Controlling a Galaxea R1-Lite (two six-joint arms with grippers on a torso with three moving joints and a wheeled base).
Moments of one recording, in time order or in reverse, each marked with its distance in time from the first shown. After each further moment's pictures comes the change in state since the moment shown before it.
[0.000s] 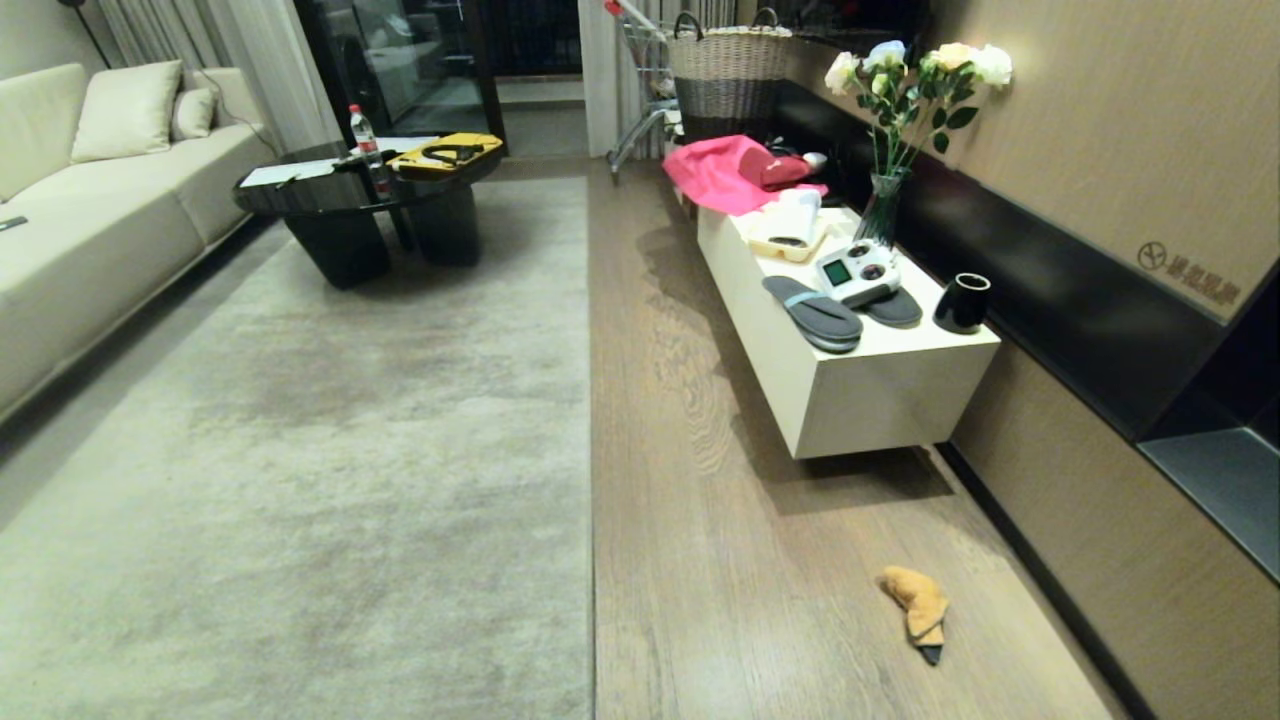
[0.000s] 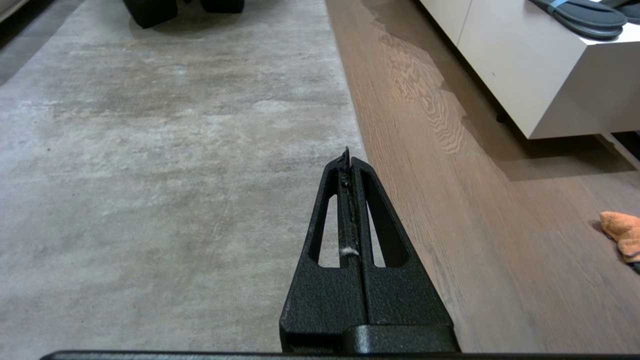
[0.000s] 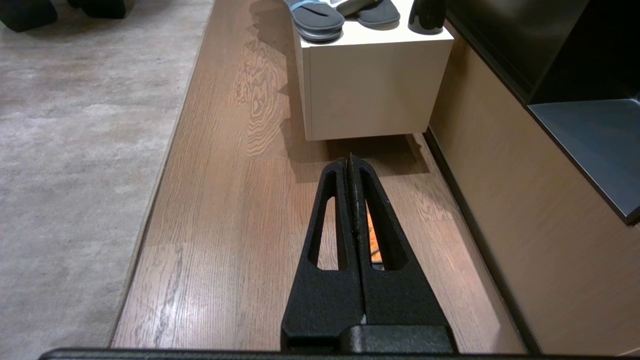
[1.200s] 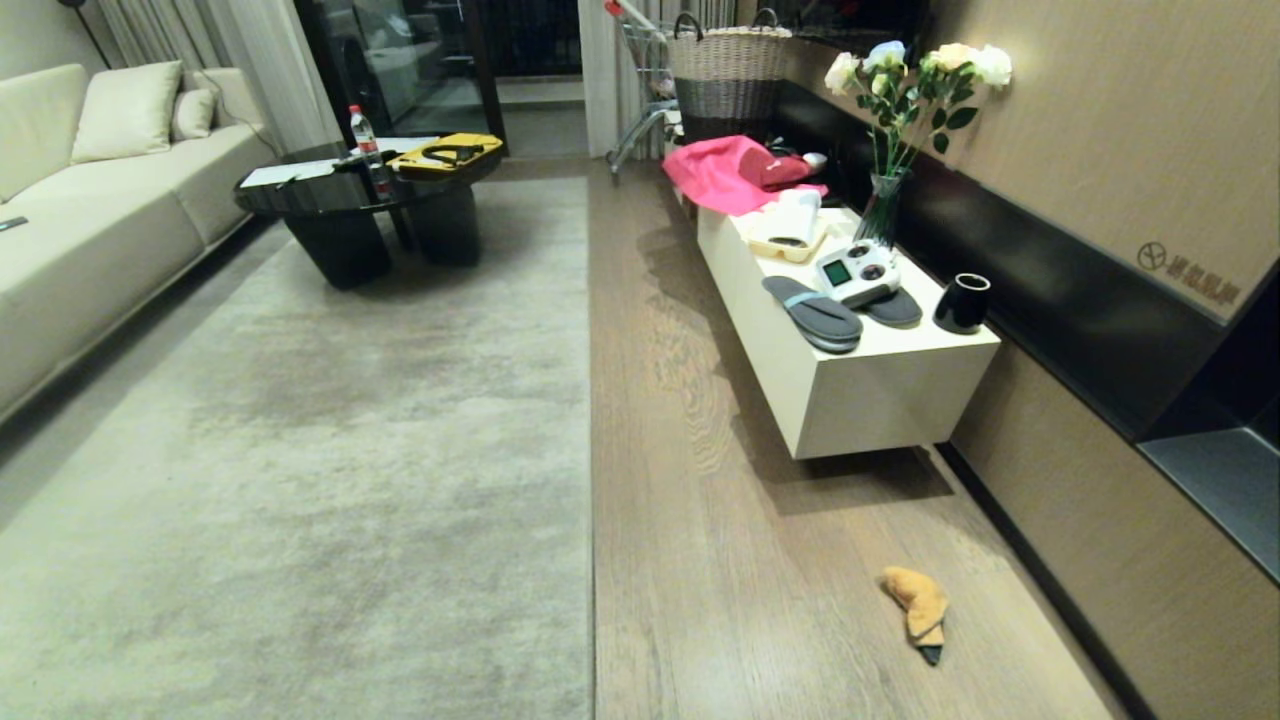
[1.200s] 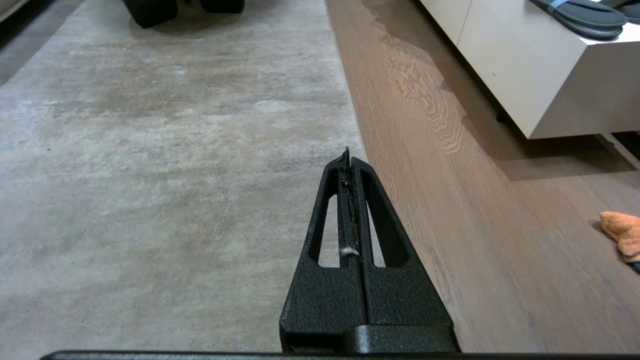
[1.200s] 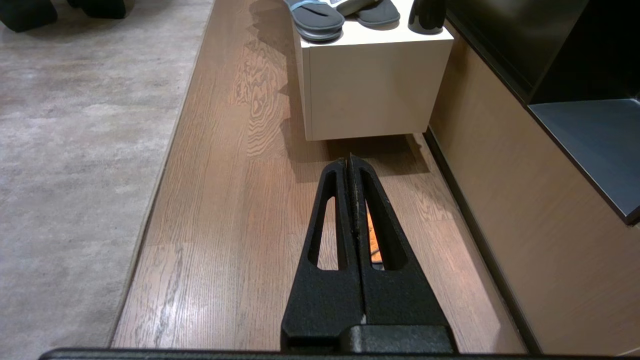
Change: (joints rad) left arm 0.000 0.000 0.000 0.001 0.000 0.000; right arm 0.000 0.000 0.000 0.000 0.000 0.001
